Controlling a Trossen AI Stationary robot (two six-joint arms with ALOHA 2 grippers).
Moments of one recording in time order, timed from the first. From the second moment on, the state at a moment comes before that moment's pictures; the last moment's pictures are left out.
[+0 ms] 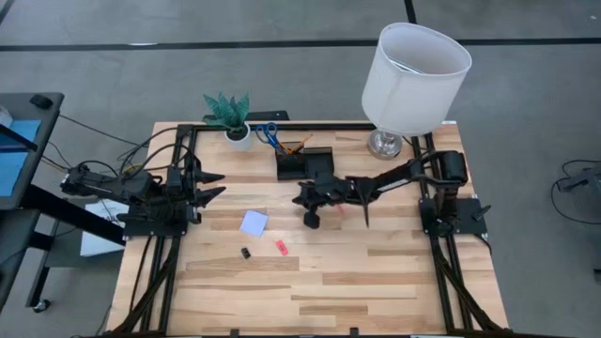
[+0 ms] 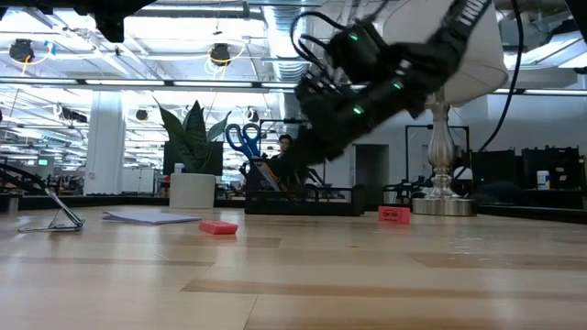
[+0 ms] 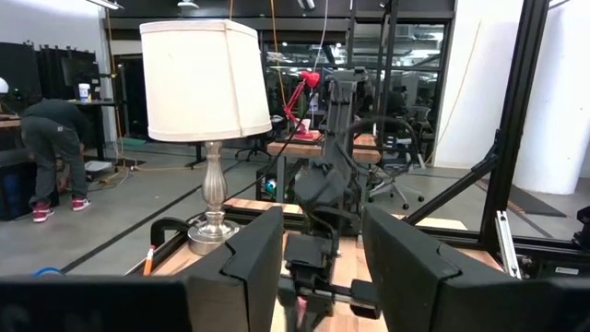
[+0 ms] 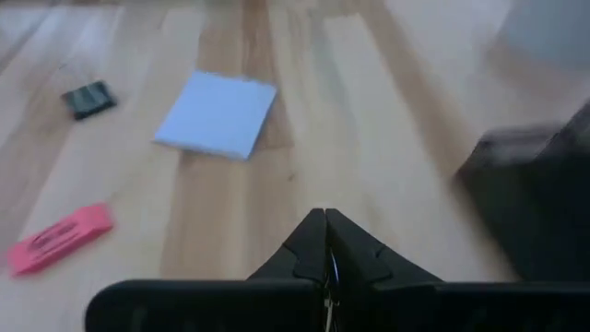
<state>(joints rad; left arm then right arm) -0.26 0.28 0.36 0.09 -0.42 0.02 -0.06 1.90 0.92 0.42 0.00 -0.02</state>
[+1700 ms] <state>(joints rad) -0.26 0.28 0.36 0.09 -0.42 0.01 -0.31 1.96 1.27 0.05 -0.21 -0.47</state>
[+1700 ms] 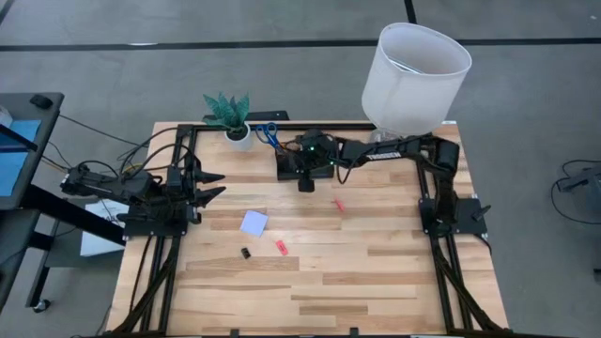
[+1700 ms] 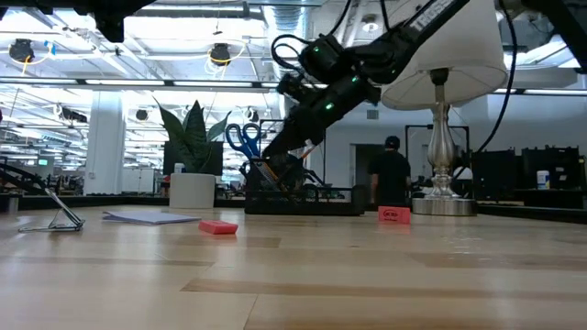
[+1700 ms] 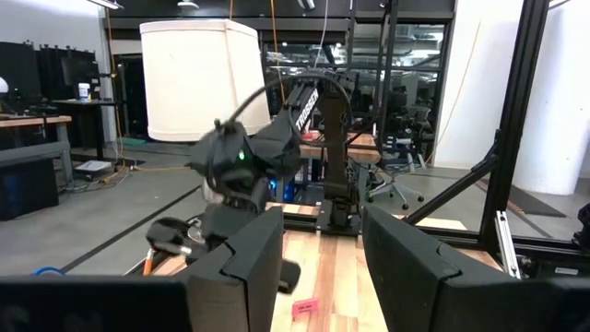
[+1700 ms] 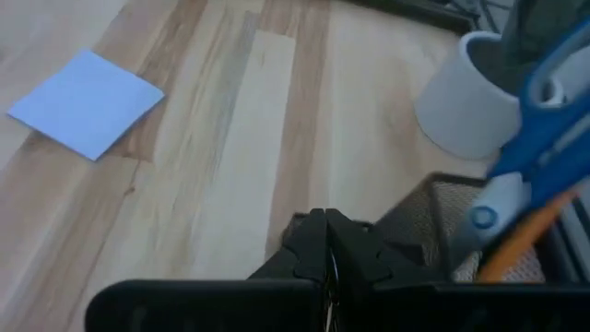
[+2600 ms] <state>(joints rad) -0.26 0.28 0.36 0.09 -0.42 0.01 -0.30 2.03 1.29 0.12 -0.08 -0.47</state>
